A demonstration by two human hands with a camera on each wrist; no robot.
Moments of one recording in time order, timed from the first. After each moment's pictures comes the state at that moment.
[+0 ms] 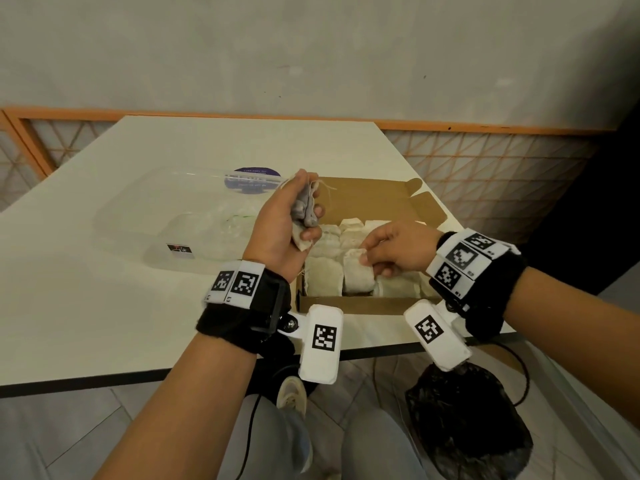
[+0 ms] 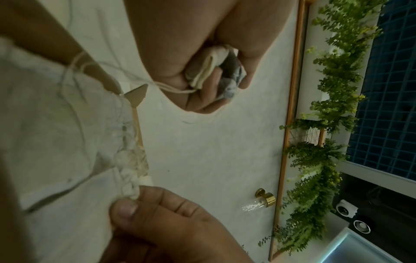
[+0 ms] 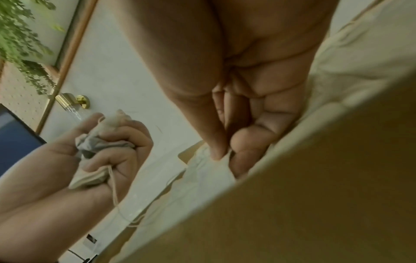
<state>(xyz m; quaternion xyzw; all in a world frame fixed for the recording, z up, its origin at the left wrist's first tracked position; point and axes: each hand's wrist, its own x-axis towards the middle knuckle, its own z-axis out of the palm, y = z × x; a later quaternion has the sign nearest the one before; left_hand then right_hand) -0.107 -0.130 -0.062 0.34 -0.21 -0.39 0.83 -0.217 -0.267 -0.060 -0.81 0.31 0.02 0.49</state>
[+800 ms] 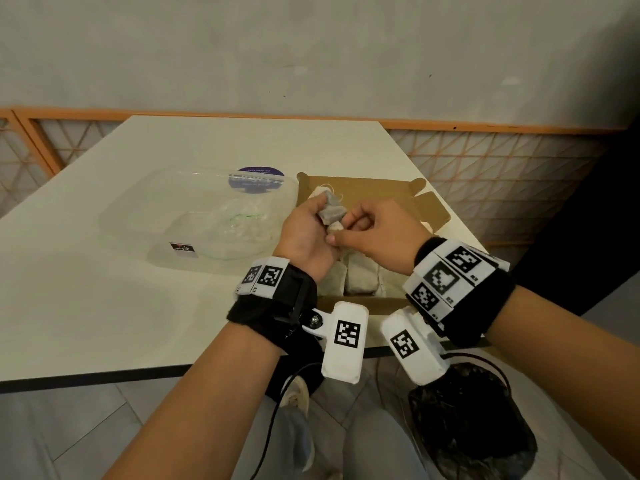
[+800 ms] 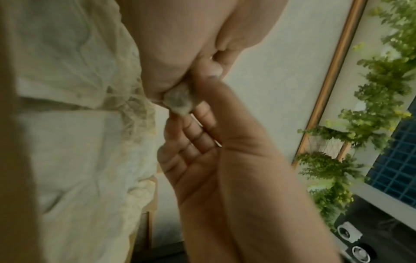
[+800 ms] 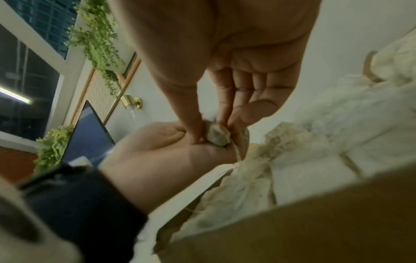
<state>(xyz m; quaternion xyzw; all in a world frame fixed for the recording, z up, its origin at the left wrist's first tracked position) -0.118 -0.155 -0.070 0.29 -0.07 -0.50 0.81 -0.206 -0.233 -0.047 -0.88 0.23 -0.15 0.39</state>
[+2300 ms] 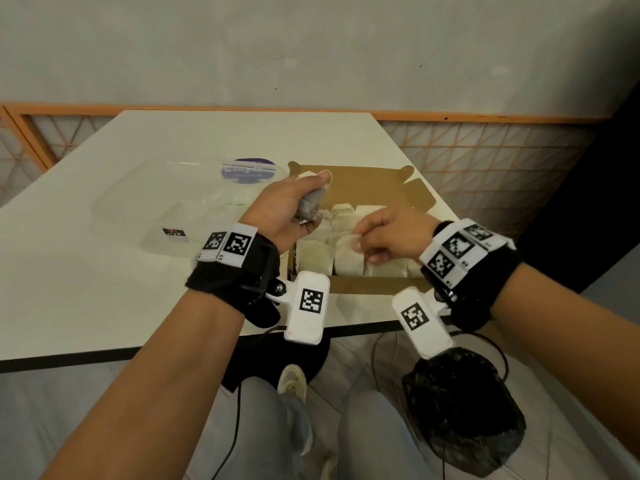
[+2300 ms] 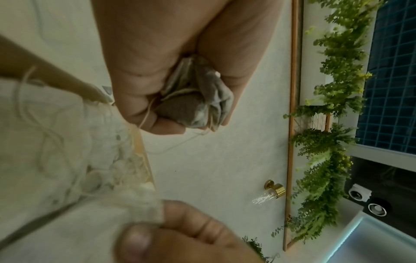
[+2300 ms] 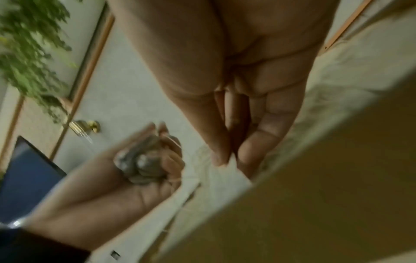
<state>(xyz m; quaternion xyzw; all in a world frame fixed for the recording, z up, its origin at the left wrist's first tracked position) -0.106 -0.138 -0.055 0.53 -0.17 -0.40 0.72 -0.235 -0.254 -0.054 -0.78 0.30 -0.03 0.55</state>
